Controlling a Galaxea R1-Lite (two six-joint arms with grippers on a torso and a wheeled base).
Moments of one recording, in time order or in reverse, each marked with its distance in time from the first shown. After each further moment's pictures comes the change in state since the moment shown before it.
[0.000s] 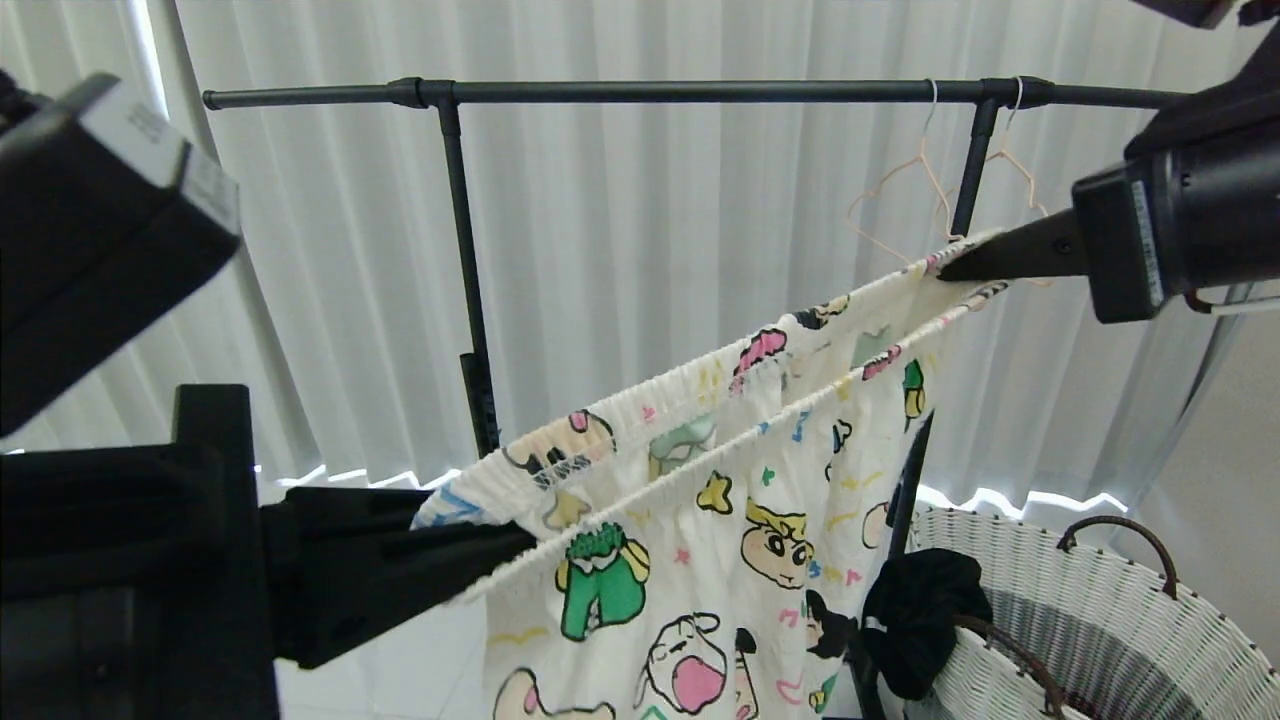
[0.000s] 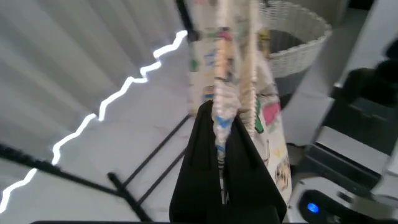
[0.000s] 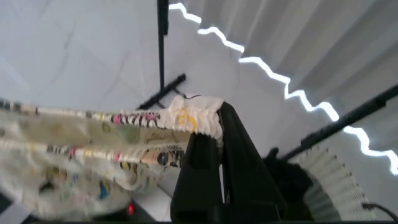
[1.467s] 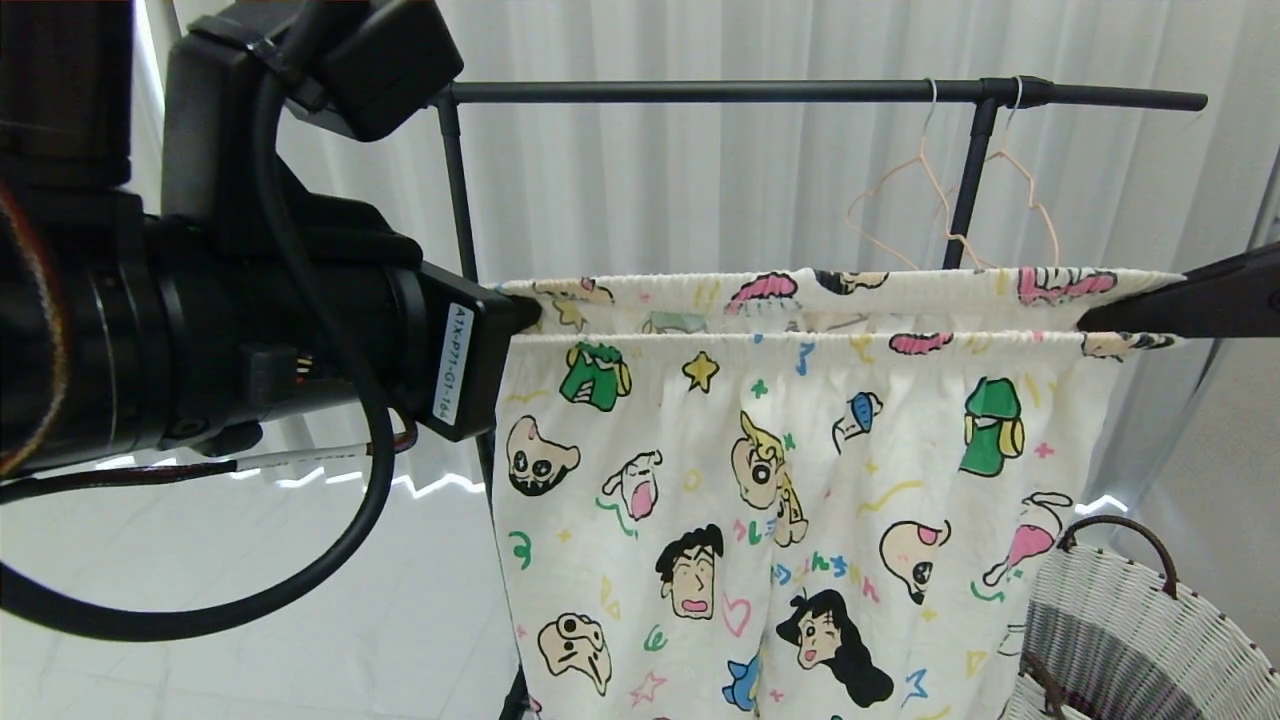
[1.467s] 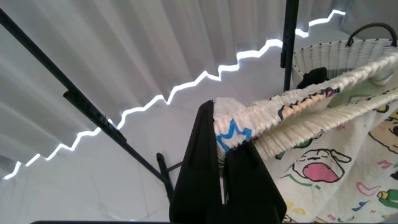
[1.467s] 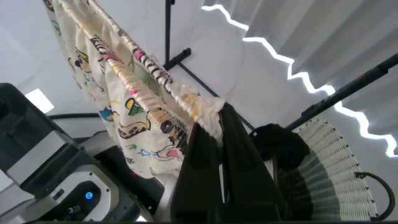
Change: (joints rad) left arm 0.216 0.216 -0.236 -0.007 0.204 -0.028; right arm 0.039 -0.131 0.017 0.190 -0.002 0.006
